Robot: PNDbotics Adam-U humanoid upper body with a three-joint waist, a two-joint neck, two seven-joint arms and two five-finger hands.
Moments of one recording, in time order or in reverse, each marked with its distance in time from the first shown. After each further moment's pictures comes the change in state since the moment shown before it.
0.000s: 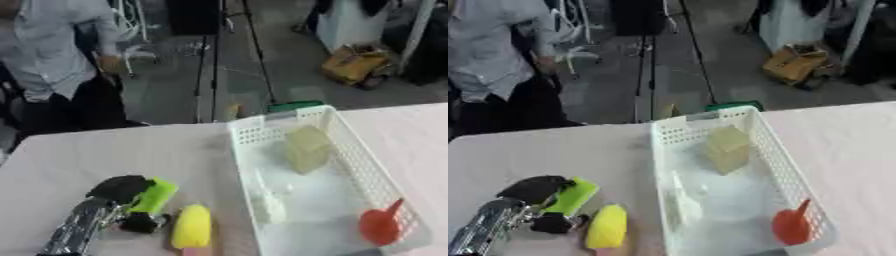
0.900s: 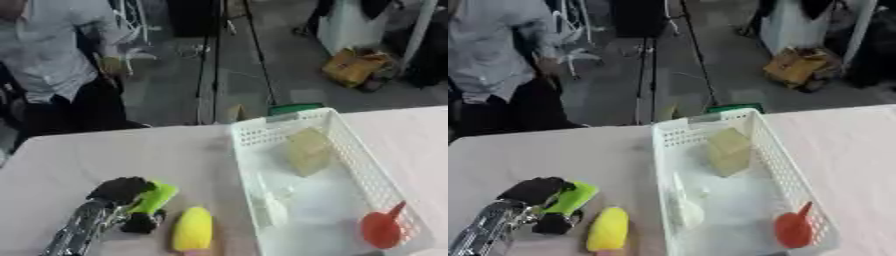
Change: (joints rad) left arm -0.002 0.000 0.000 0.001 0.018 0.030 0.011; right arm 0.000 0.000 0.000 0.000 0.000 0.004 -0.004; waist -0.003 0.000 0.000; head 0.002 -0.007
